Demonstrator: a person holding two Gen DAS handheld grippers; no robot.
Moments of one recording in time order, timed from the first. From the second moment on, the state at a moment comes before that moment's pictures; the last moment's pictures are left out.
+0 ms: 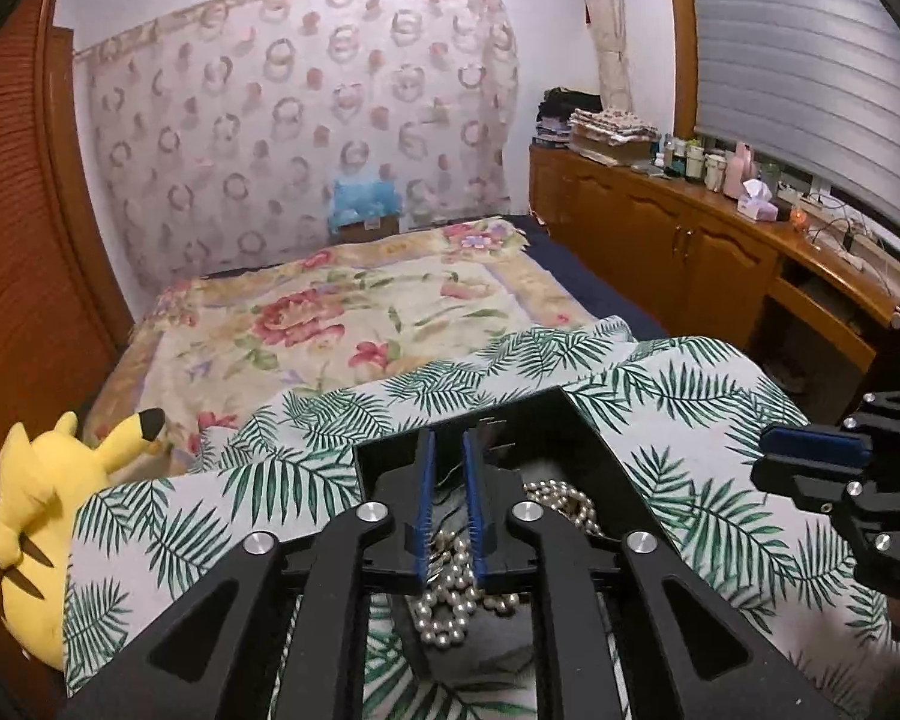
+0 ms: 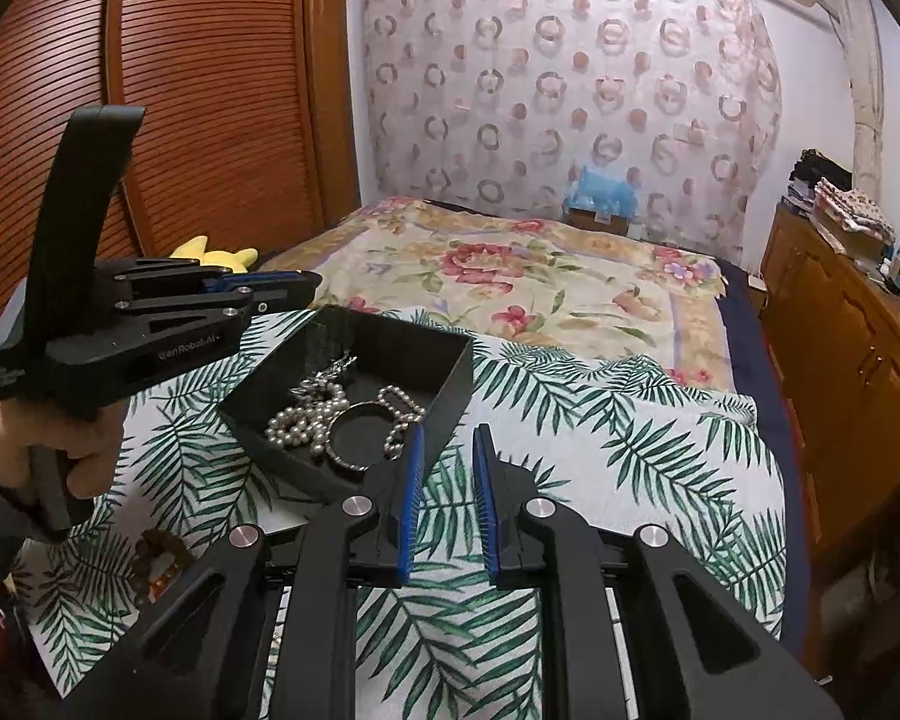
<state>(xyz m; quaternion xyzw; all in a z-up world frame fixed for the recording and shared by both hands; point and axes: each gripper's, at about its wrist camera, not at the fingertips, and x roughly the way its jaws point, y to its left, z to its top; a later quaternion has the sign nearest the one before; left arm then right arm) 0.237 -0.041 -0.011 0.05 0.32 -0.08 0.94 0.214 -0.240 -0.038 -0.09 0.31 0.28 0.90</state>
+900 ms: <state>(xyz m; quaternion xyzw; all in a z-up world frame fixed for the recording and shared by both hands) 0.113 0.002 -0.066 0.03 0.37 -0.10 0.92 0.116 -0.223 -0.090 -0.08 0.35 0.32 0.88</state>
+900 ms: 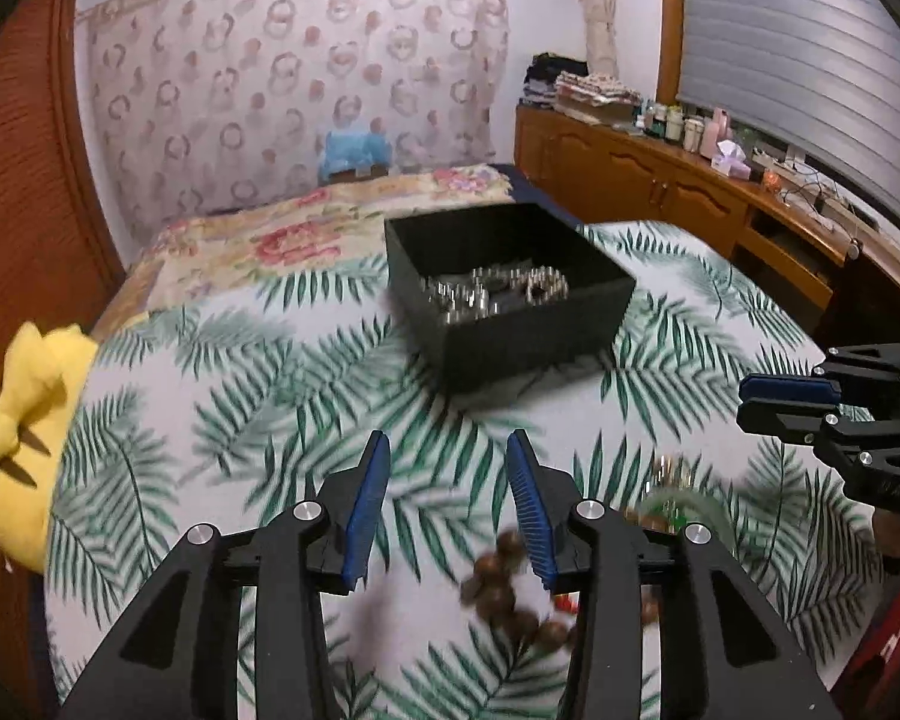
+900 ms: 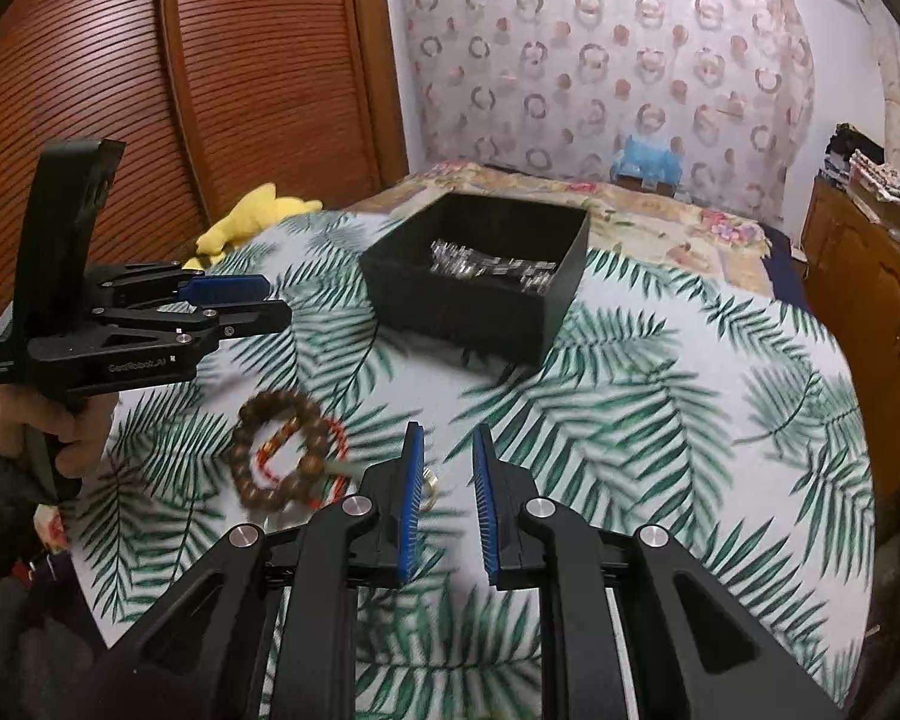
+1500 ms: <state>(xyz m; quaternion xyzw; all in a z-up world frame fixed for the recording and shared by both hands) 0.091 0.007 -0.091 0.03 0.40 -0.11 0.91 0.103 -0.200 -0.124 -0.15 0.40 0.31 0.85</state>
